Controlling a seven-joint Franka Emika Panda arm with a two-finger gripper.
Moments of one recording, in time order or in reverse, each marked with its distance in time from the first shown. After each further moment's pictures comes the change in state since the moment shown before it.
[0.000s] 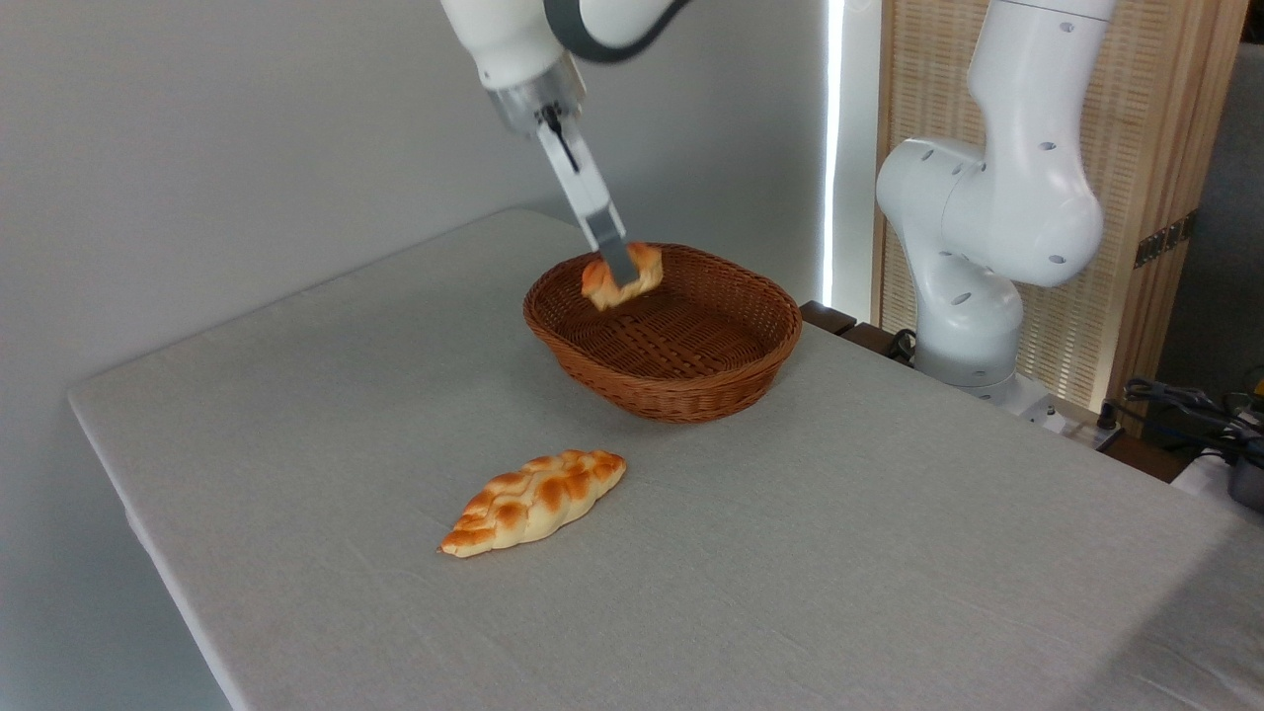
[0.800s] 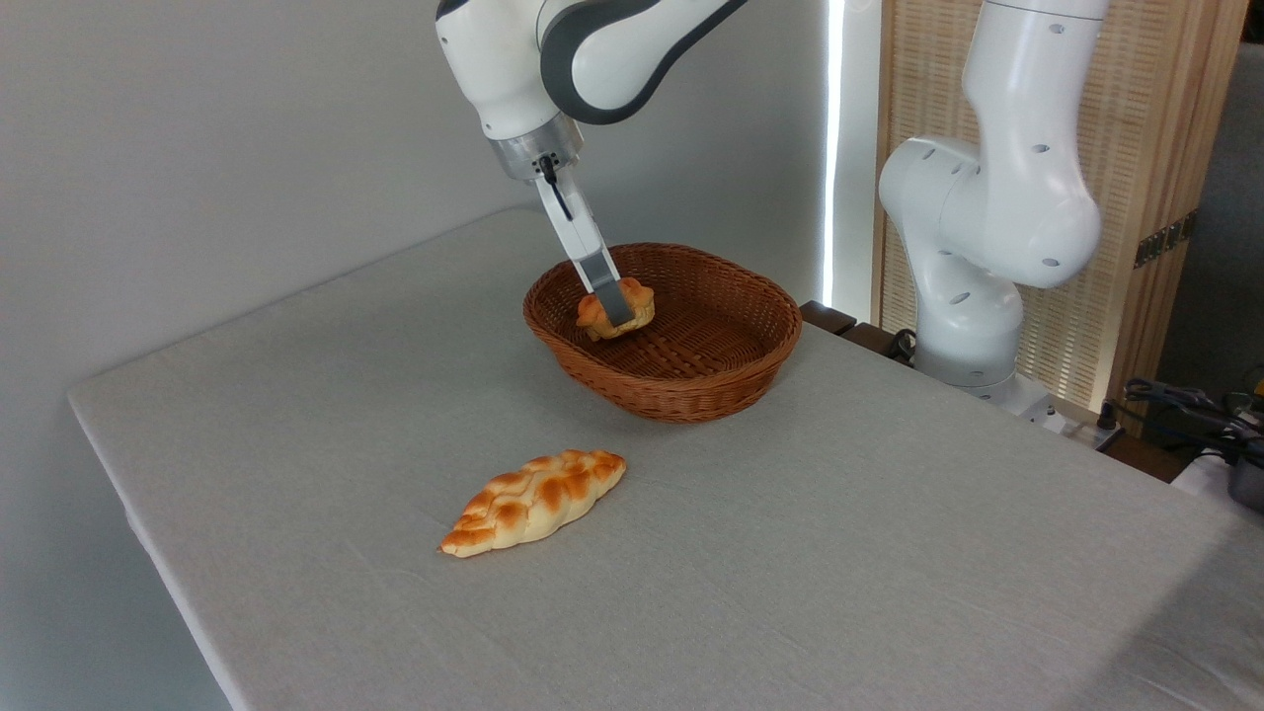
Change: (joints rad) arm -0.053 0.060 -0.007 -0.054 0.001 0.120 -0.017
